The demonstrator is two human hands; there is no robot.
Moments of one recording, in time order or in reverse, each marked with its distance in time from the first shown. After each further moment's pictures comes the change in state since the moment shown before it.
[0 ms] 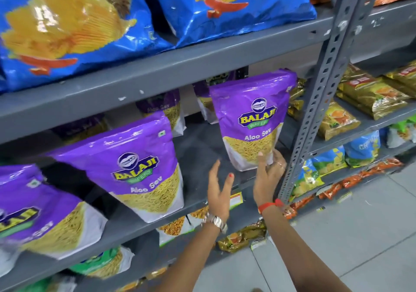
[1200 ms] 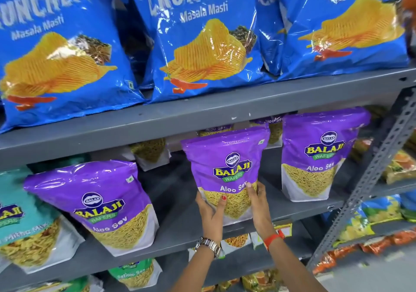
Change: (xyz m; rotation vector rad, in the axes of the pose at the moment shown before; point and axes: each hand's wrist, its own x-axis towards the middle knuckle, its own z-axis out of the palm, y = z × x) left_hand 0.026 0.001 -0.138 -0.129 0.256 0.033; right_hand -0.085 0.003 0.099 0.116 -0.589 0.218
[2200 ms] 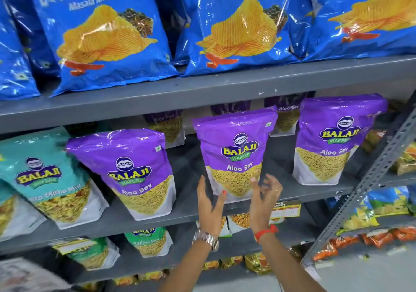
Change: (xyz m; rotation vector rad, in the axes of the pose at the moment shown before) left_hand -0.044 0.011 -0.058 0.142 0.032 0.089; right_hand -0.056 0.020 0.031 -0.106 0.299 -0.232
